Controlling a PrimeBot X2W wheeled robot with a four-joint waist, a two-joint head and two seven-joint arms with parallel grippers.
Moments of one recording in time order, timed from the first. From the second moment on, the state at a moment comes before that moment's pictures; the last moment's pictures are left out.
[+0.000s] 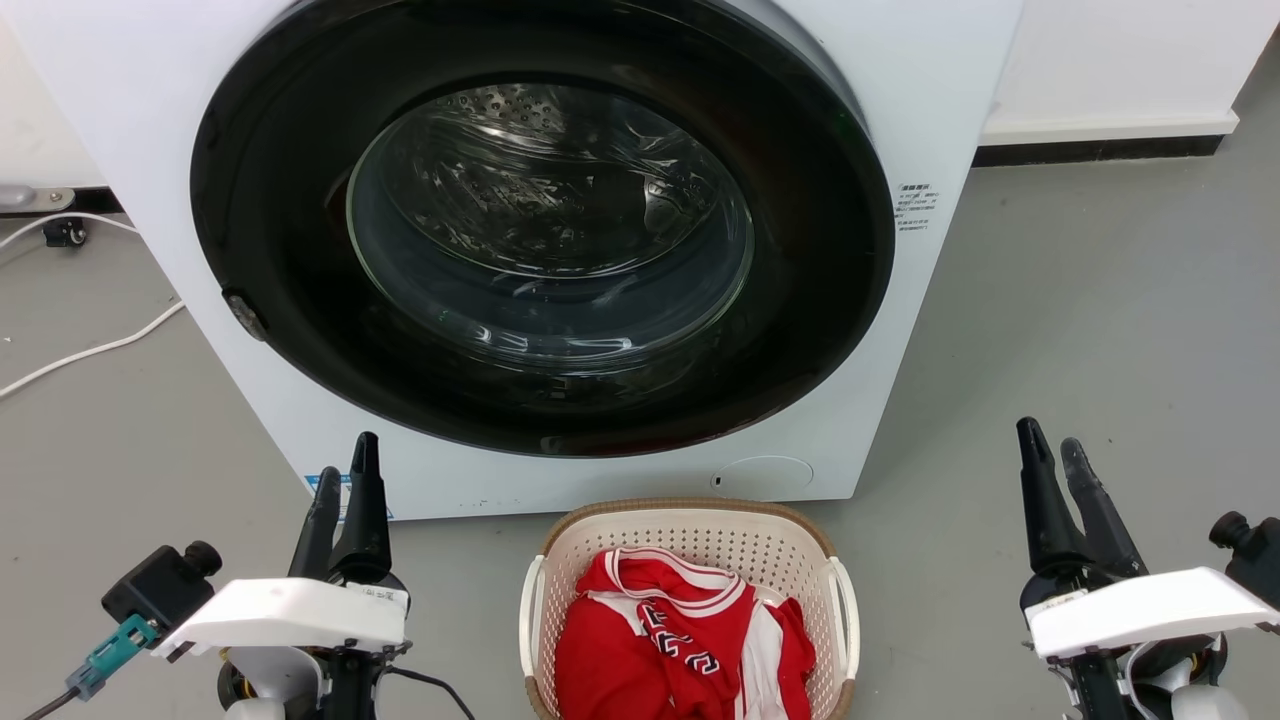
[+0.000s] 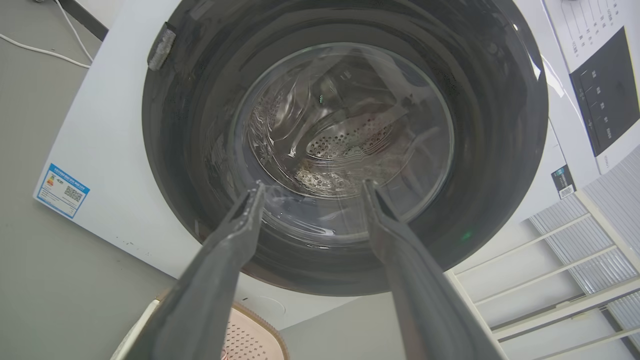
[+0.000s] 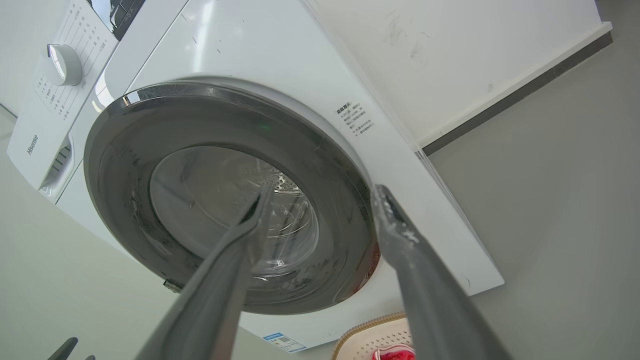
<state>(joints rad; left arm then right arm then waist) -0.06 0.05 0.03 0.07 -0.91 -0.04 -0.07 -0.04 -0.05 -0.01 0.05 0.76 0.13 -0.06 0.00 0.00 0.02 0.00</state>
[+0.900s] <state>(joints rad) -0.04 0.05 -0.01 0.04 -0.56 -0.03 -0.15 0.00 -0.05 0.02 0.00 0.40 0.13 -0.14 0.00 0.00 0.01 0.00</state>
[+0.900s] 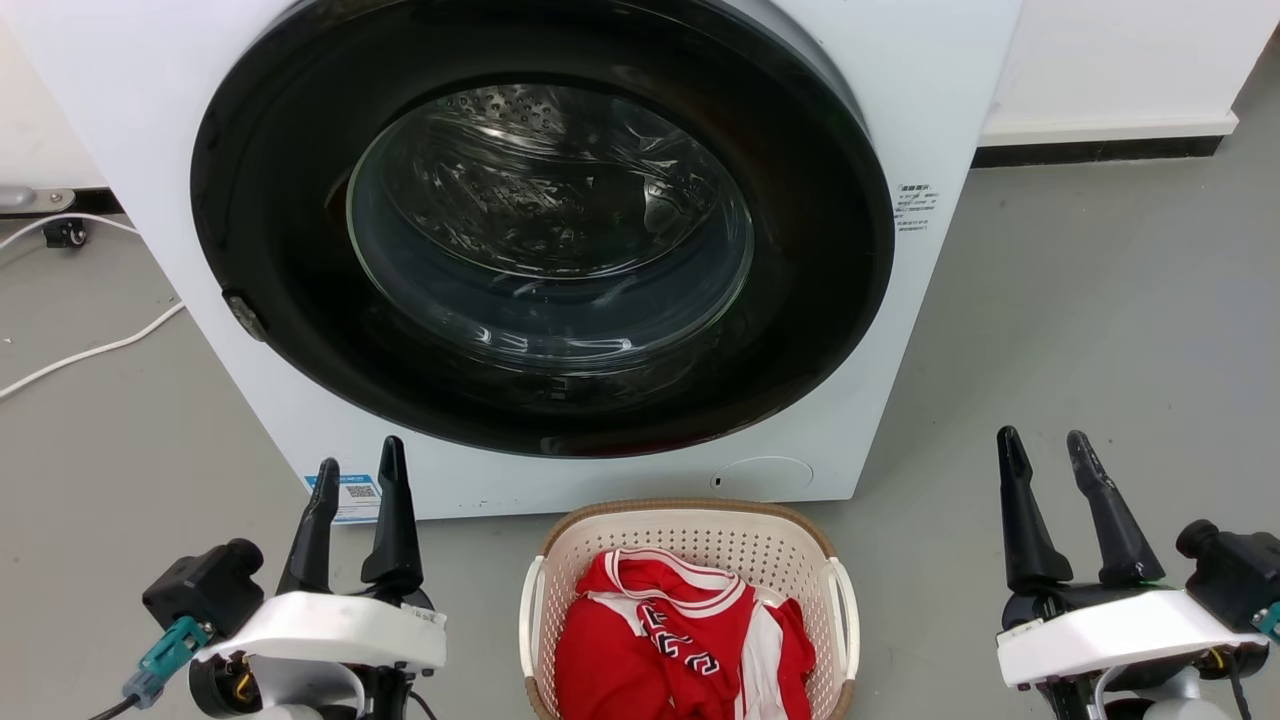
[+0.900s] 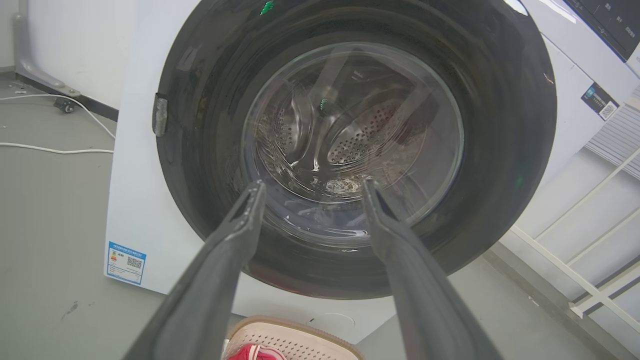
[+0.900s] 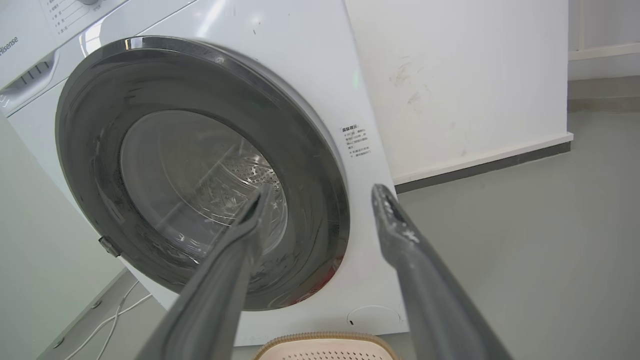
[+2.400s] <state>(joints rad) 0.00 0.05 -0.02 0.03 -0.15 0.00 -0.24 0.03 -0.05 0.02 -0.06 0.05 0.13 -0.24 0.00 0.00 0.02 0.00</state>
